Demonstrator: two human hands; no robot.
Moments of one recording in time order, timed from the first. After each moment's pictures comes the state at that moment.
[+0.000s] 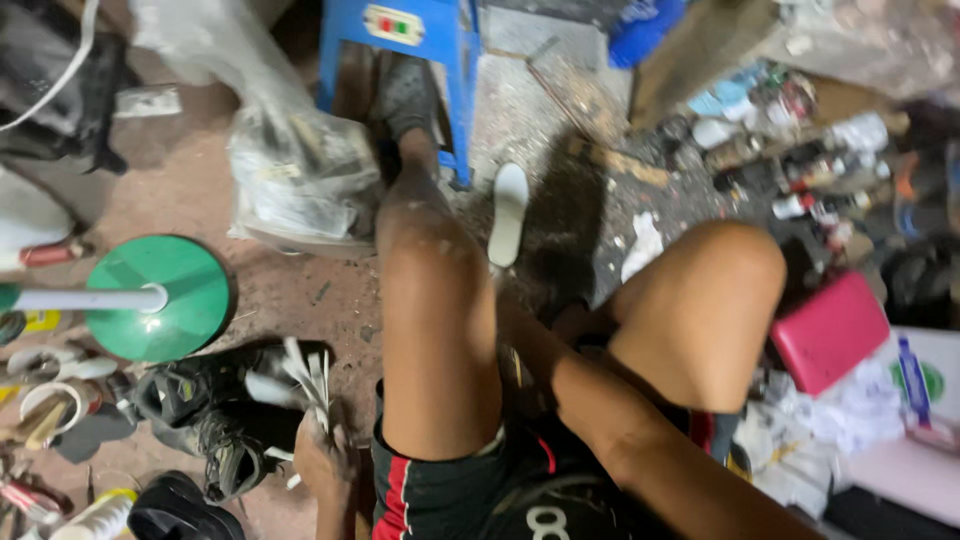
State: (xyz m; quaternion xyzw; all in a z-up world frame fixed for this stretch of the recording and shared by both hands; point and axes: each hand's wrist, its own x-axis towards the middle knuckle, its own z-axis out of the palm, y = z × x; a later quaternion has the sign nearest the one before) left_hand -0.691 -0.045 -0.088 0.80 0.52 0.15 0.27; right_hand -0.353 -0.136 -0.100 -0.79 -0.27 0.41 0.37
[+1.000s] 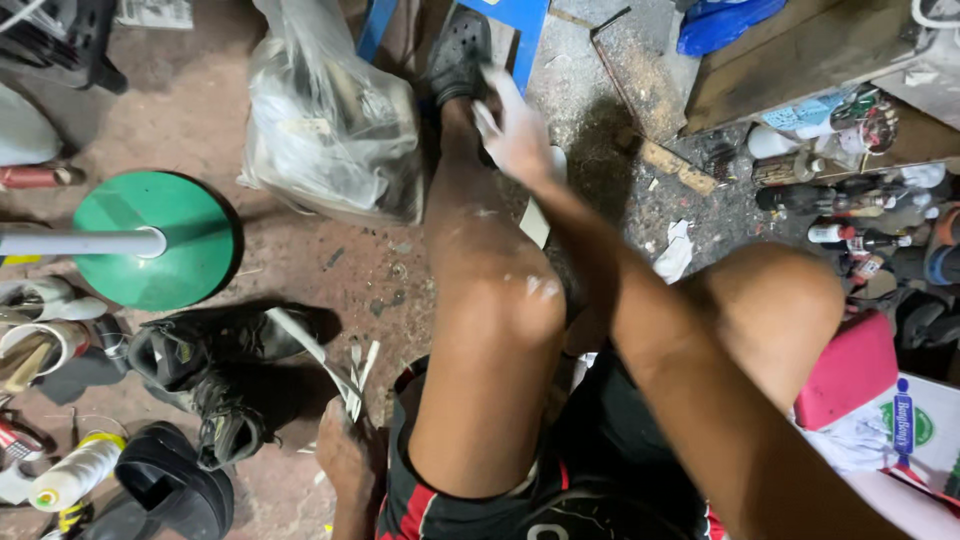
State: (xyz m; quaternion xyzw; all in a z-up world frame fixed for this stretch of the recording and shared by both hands) left_hand -0.686 -0.072 -0.102 0.76 0.57 0.10 0.29; right_hand -0.178 0.027 -0.123 -0.80 -0.45 0.05 0.40
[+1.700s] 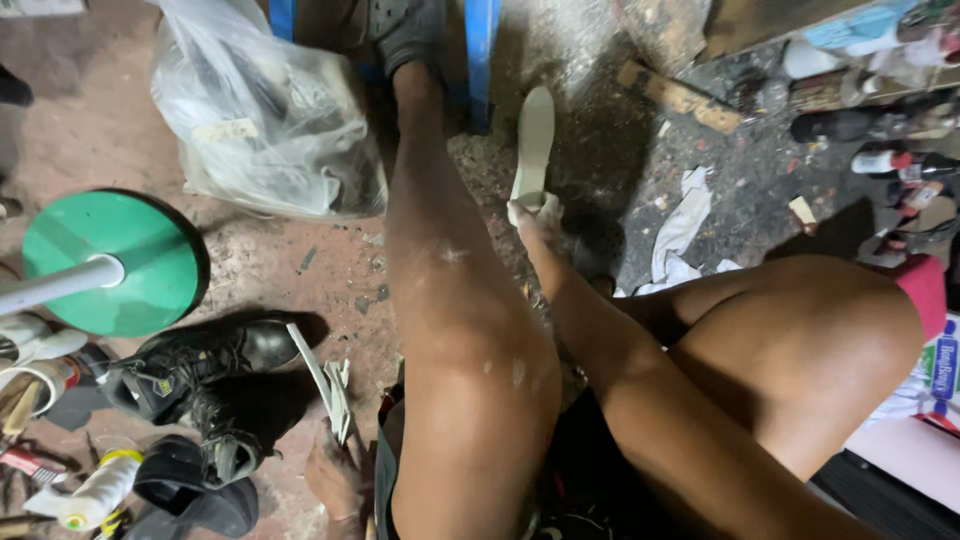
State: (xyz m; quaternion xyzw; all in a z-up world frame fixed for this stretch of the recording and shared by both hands) left_hand -0.703 -0.062 -0.114 0.80 0.53 0.02 0.27; right_hand -0.241 -0.143 -0.337 -0.90 0.10 0.23 0.36
